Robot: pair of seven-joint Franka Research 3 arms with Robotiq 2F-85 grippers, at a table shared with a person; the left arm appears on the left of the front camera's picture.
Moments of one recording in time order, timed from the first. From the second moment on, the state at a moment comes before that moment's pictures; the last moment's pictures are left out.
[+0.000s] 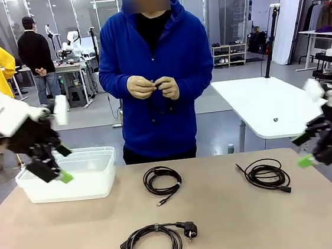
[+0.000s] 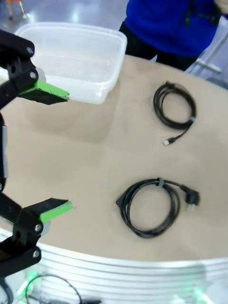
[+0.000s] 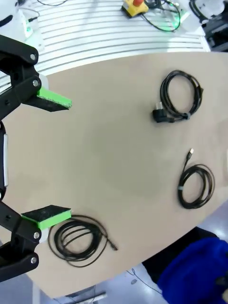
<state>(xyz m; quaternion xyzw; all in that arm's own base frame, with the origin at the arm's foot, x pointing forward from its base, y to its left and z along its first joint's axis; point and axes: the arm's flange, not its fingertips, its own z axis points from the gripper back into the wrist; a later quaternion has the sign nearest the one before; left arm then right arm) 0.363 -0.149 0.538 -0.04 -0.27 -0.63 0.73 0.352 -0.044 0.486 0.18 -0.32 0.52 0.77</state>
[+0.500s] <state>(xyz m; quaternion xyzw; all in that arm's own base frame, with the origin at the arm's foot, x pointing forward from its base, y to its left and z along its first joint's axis) 0.385 -0.256 0.471 0.04 -0.13 -0.66 0.74 0.321 -0.165 0.417 0.21 -0.40 0.52 0.72</state>
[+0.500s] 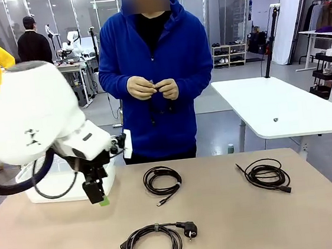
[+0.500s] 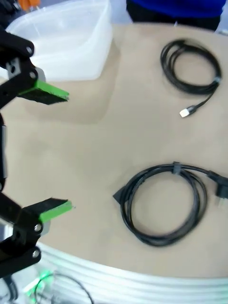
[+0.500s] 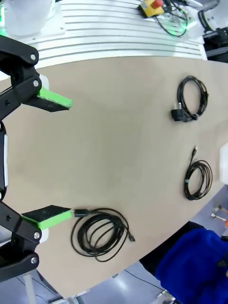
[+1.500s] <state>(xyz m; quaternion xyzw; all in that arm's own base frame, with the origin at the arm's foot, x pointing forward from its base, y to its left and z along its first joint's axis) 0.410 -0.326 0.393 0.01 -0.10 -0.66 0.75 0.282 -0.210 0.365 0.24 -0.38 0.52 0.72</state>
